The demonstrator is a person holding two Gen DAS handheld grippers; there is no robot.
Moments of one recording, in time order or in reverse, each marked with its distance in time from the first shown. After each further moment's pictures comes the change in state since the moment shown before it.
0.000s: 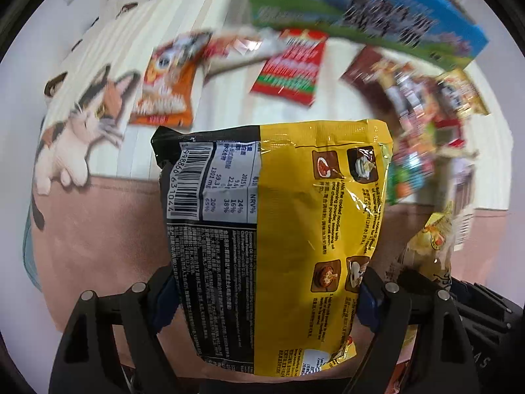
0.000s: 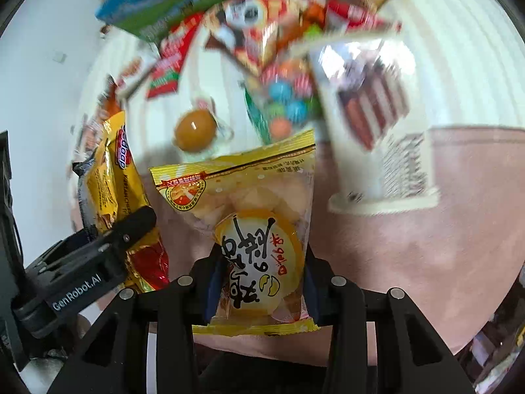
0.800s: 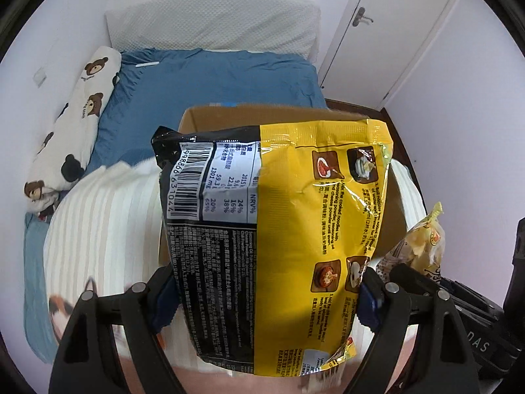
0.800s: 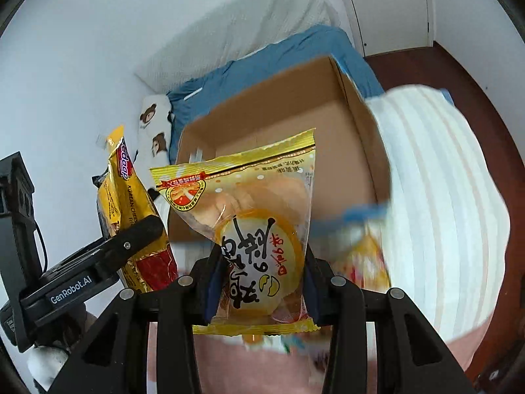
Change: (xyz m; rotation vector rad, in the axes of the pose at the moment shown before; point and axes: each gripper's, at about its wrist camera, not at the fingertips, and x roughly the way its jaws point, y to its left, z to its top) left arm -0.141 -0.104 0.266 0.038 -0.228 -0.128; right arm -0.196 0.026 0.239 -0.032 -0.326 0.113
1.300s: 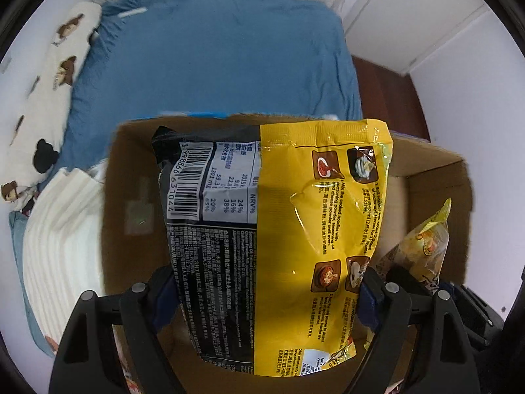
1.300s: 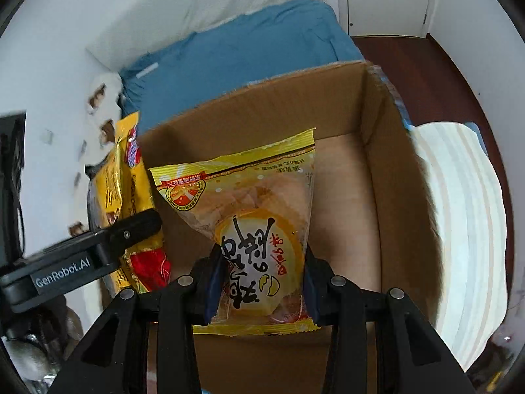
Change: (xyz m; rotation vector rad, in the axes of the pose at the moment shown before) left arm 0.182 0.019 0.117 -0.067 0.320 -0.029; right arm 0.164 -0.008 0.135 -0.020 0.173 -0.185
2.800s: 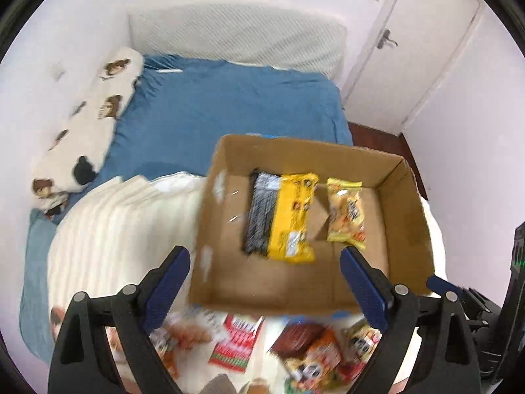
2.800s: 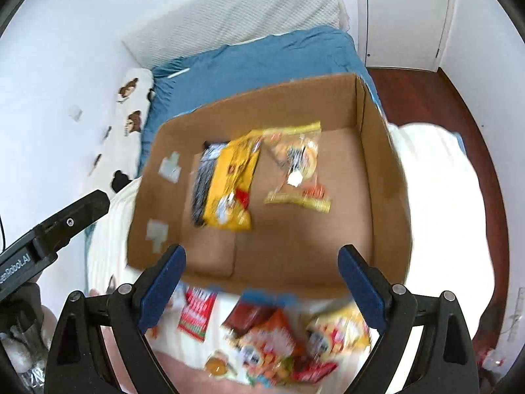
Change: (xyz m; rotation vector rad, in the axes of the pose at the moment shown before) left arm -0.152 0.030 -0.164 -0.034 -0.406 0.032; right arm -0.087 0.012 -0.106 -0.124 -0.115 0.066
